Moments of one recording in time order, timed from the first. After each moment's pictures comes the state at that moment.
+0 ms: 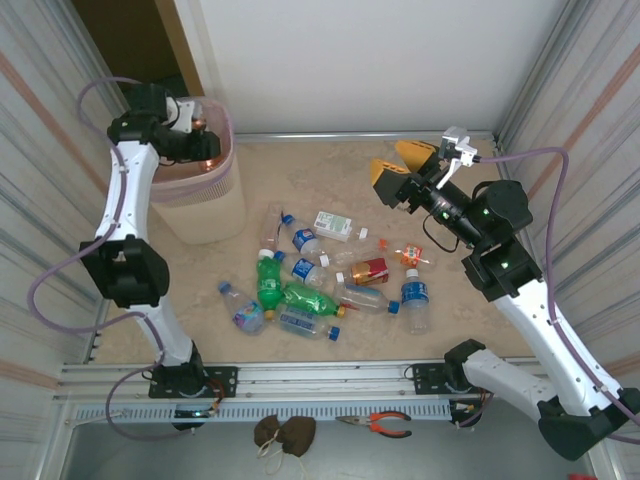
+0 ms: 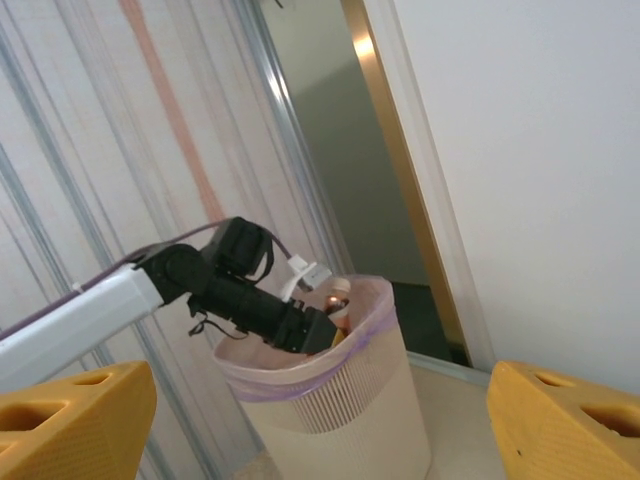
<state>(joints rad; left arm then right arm) 0.05 1.86 1.99 -1.05 0.38 0.00 0.50 0.91 1.10 0.06 -0.31 0.43</state>
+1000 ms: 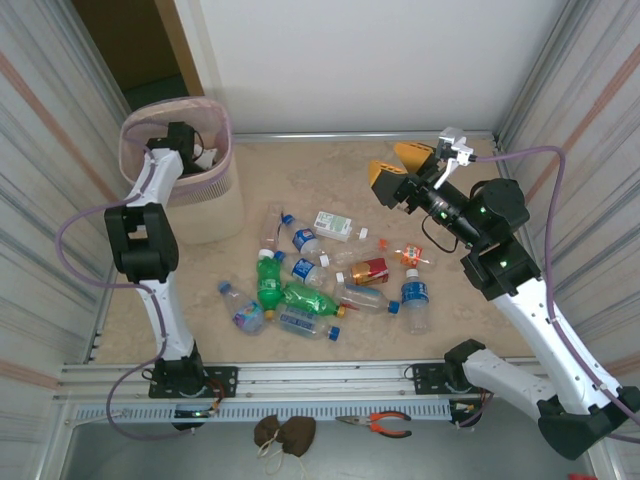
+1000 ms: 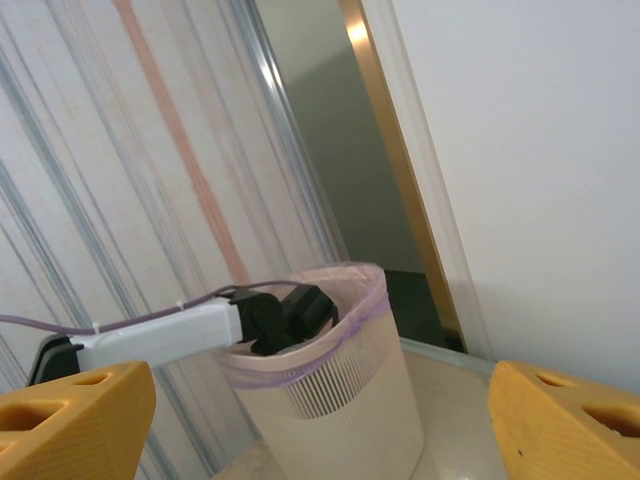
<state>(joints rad) 0.05 2.09 1.85 -1.06 0.32 0.05 0.50 0.92 1.10 0.04 -0.31 0.43</state>
